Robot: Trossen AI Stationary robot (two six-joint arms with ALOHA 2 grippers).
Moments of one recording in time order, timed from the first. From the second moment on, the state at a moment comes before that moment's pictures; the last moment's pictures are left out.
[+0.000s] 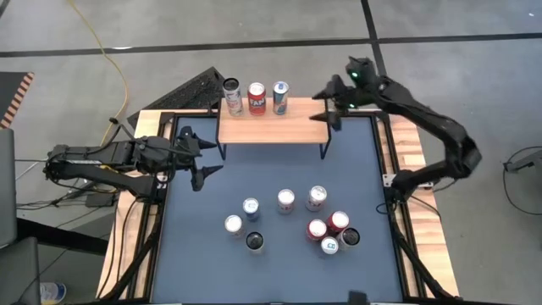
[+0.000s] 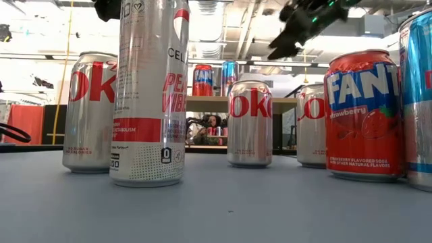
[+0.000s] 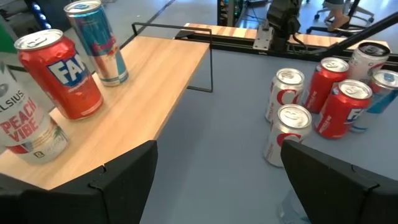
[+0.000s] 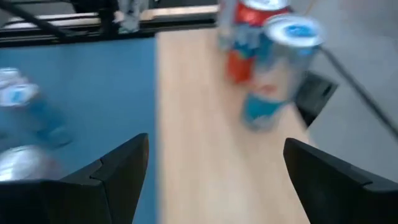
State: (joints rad) left arm -0.04 0.80 0.92 -0.48 -0.37 -0.11; right arm -0.74 1.31 1.30 -0.62 -0.50 -0.37
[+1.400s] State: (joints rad) left arm -0.04 0.80 0.92 -0.48 -0.28 -0.11; right arm 0.16 1.51 1.30 -1.11 0.14 -0.12
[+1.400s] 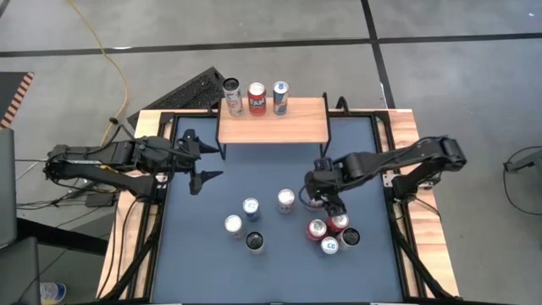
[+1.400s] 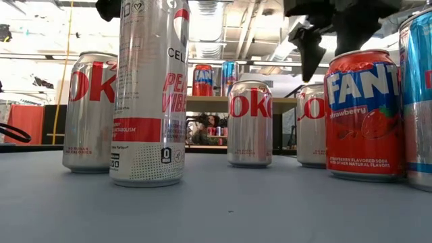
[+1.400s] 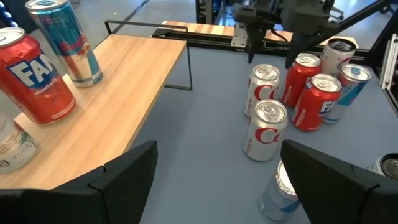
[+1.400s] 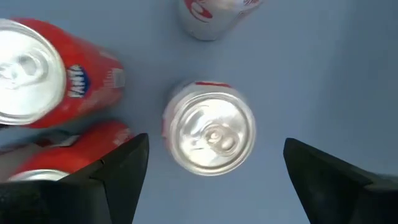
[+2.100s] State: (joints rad) left arm -0.04 0.80 0.92 -0.48 -0.27 -0.12; right arm 0.12 1.54 1.30 -1.13 0.06 0.16
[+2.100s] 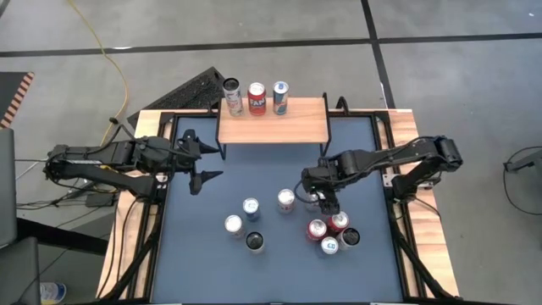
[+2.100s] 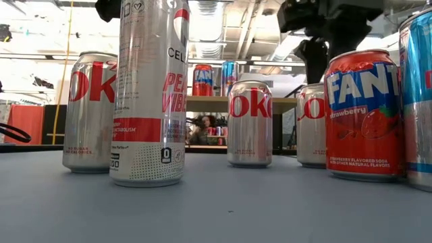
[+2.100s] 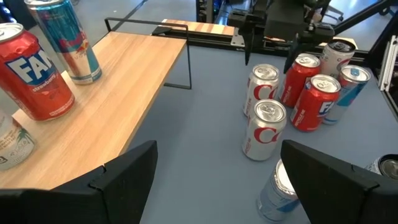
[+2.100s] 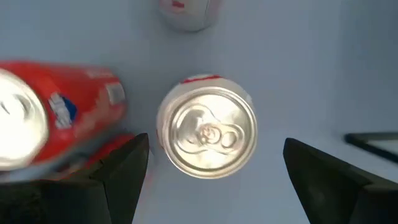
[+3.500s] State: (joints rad) left arm -0.04 0.80 0.92 -0.53 -0.27 -0.11; right arm 0.12 1.66 1.30 -1.11 0.08 0.31
